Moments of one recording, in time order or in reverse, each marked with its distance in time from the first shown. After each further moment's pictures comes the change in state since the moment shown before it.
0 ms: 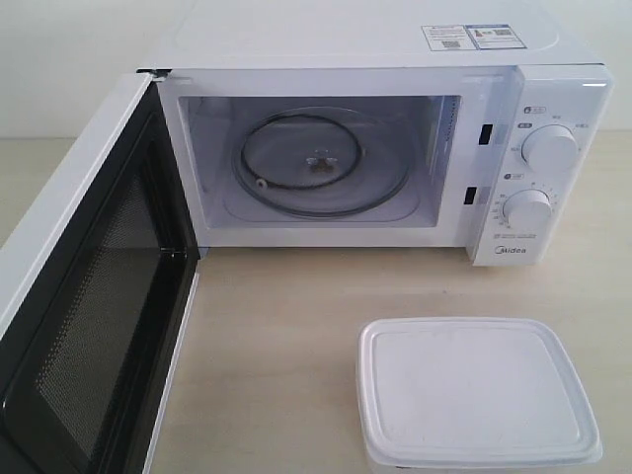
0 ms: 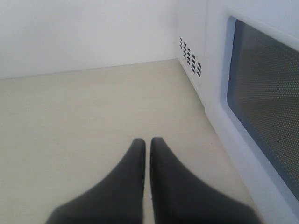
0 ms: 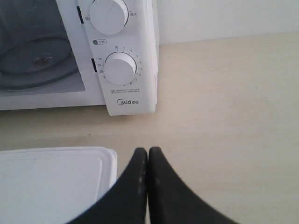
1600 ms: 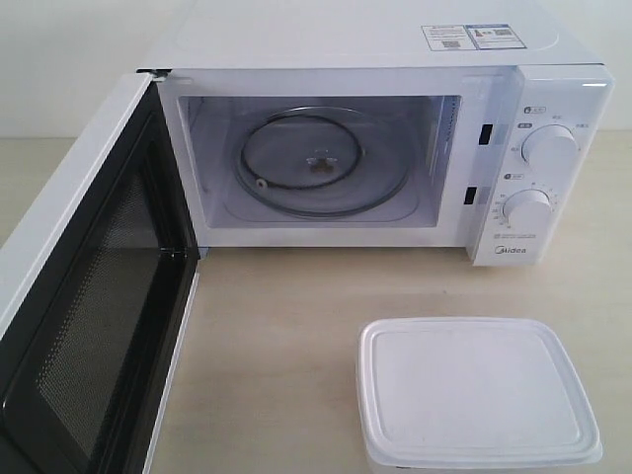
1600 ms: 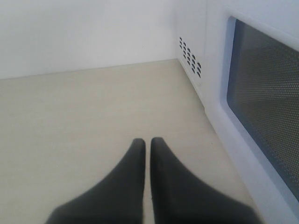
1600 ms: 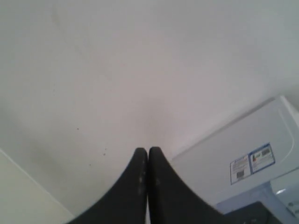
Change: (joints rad) left arm 0.000 0.000 0.000 0.000 0.000 0.000; right arm 0.000 0.415 -0.808 0.602 -0.040 0.116
